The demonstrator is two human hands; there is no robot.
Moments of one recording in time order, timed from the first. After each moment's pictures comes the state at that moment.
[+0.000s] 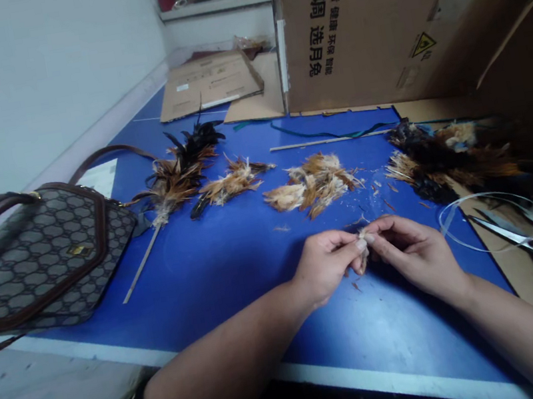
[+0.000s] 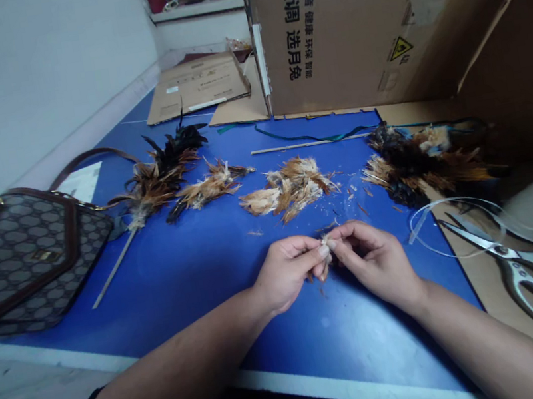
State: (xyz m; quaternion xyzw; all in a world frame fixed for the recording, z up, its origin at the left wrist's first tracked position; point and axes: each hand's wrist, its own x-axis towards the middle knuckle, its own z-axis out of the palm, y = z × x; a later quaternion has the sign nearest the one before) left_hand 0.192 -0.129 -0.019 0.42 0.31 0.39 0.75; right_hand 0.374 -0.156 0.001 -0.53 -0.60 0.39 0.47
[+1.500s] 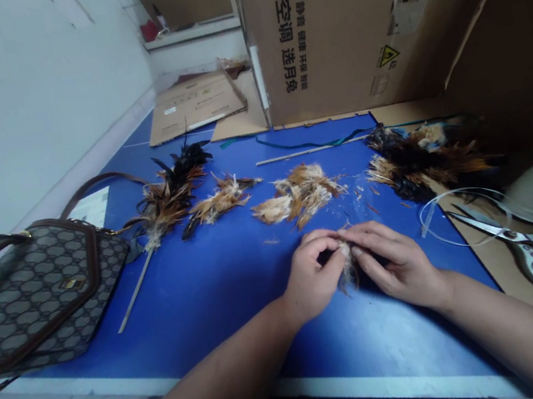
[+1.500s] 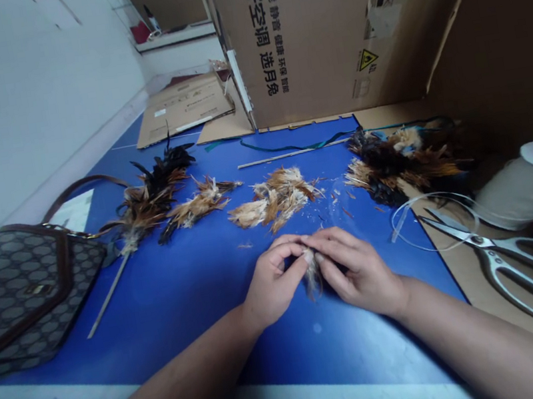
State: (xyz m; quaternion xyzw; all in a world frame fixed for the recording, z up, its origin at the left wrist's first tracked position) left_hand 0.185 -0.128 -0.011 0.63 0.37 0.45 0.51; right_hand 0.384 -0.160 -0.005 -0.38 -0.79 0.21 0.44
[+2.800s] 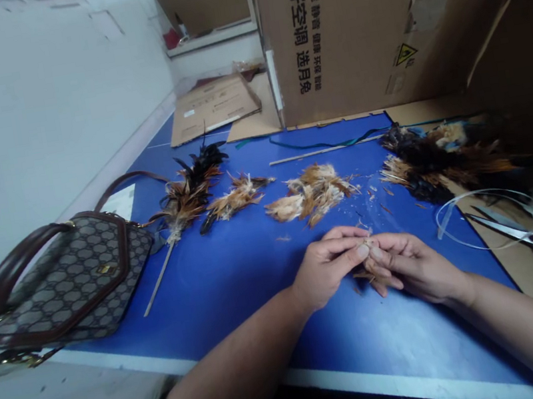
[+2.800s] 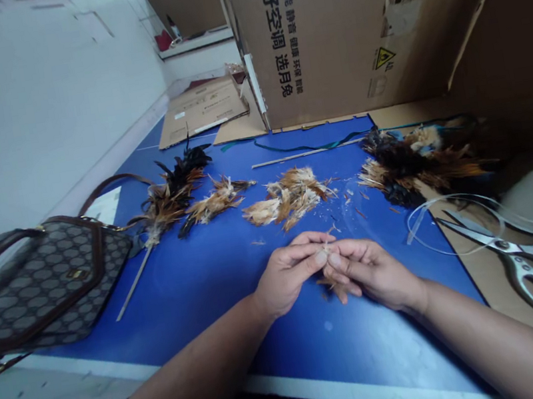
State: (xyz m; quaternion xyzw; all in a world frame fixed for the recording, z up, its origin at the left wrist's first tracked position) left_hand 0.182 -0.125 -0.012 0.58 0.25 0.41 0.65; right_hand 0.378 -0.161 -0.005 -0.30 -0.46 0.71 0.43
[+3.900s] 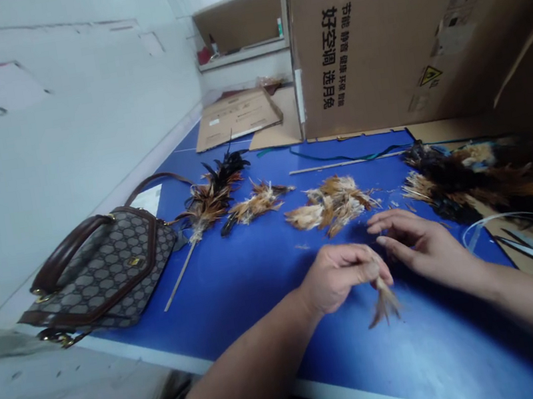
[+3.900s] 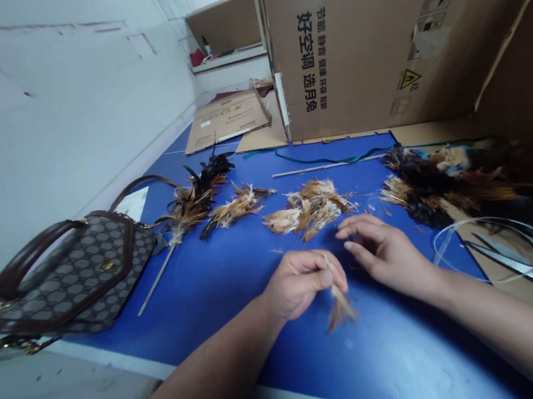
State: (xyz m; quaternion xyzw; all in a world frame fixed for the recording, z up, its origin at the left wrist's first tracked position) left_hand 0.167 -0.113 0.007 0.49 0.19 0.39 0.75; right_hand 0.390 -0.112 0.010 -0.47 -0.73 0.28 0.41
